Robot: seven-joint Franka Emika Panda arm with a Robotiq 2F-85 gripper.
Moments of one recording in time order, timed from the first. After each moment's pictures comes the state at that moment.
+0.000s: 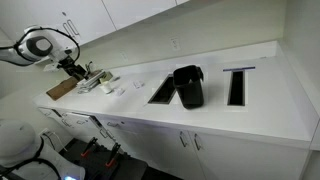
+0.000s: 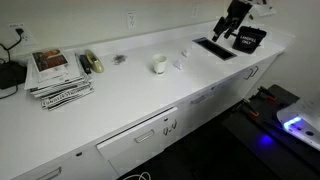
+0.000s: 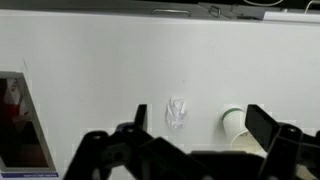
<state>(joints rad) 0.10 -0.36 0.31 -2.44 0.09 2.30 0.34</state>
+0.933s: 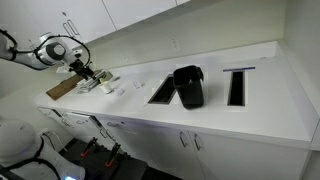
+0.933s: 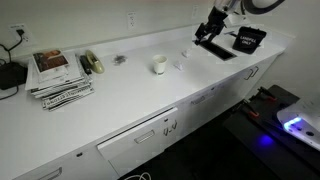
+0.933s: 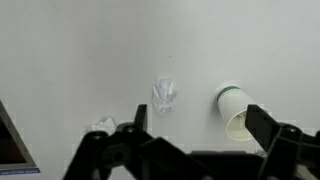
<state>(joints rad) 0.11 -0.12 0.32 -2.33 -0.01 2.47 0.47</state>
